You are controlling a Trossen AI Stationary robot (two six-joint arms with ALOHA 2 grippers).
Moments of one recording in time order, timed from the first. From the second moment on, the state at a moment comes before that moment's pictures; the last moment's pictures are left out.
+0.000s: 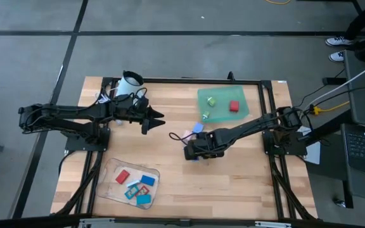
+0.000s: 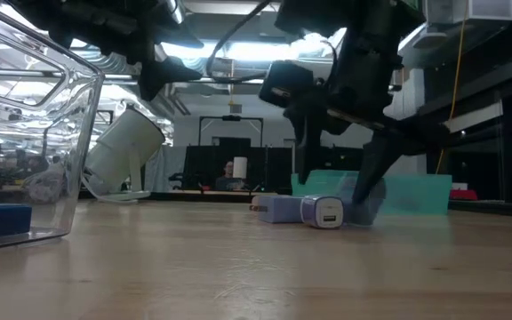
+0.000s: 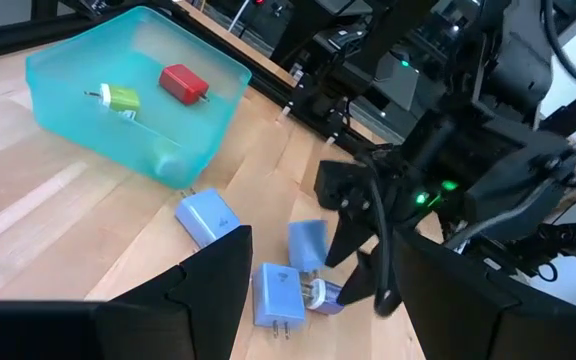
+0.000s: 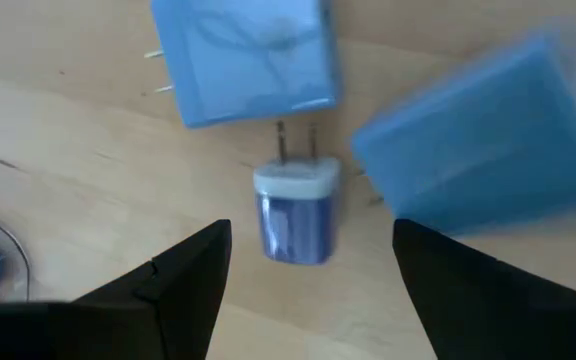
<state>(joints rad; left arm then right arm) 0.23 0.98 0.54 0.16 0.18 -0.54 0.22 1.89 1.24 -0.61 -0.02 1.61</state>
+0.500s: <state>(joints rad) 0.23 0.98 0.54 0.16 0.18 -0.54 0.18 1.93 1.24 -0.54 -0.03 1.55</state>
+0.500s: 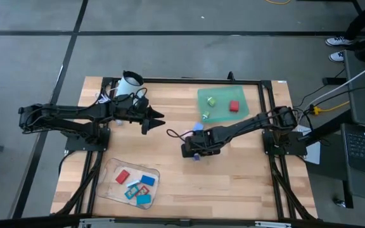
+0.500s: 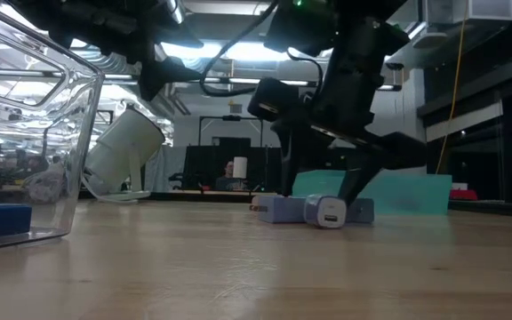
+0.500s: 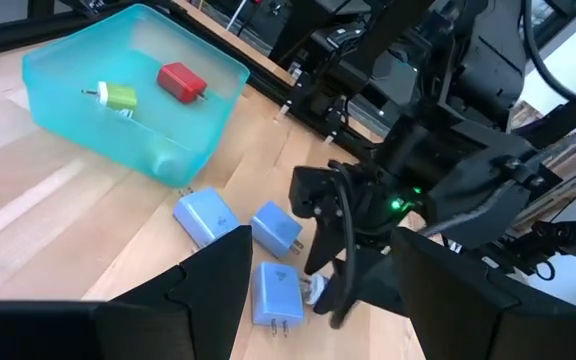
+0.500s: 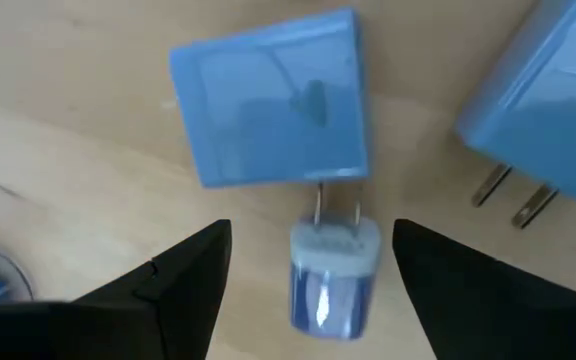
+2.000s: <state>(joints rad) 0.23 0.98 0.54 0.15 0.20 -0.52 0.19 1.98 1.24 -0.54 -0.02 1.56</state>
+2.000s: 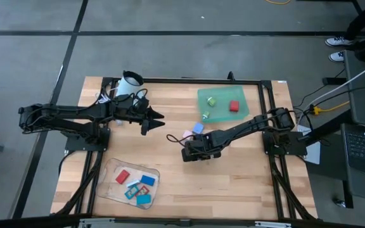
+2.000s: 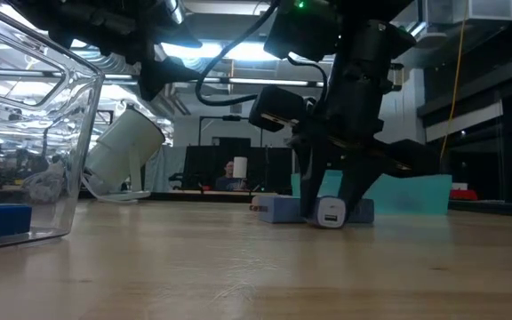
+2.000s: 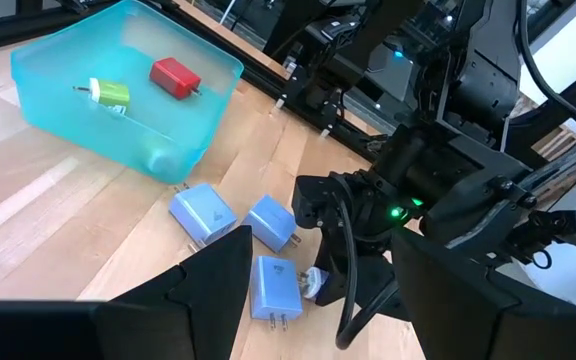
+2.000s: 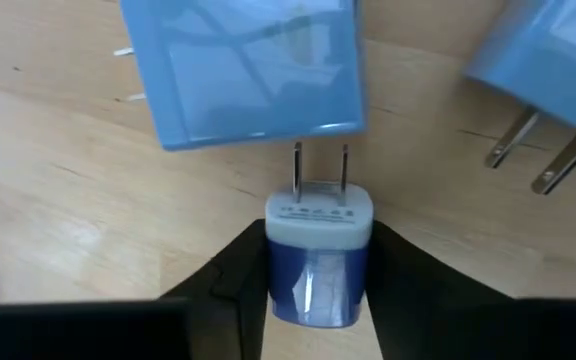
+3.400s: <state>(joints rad) 0.23 0.98 0.54 0.16 0.20 -0.53 -0.27 1.75 1.32 -0.99 0.39 1.12</state>
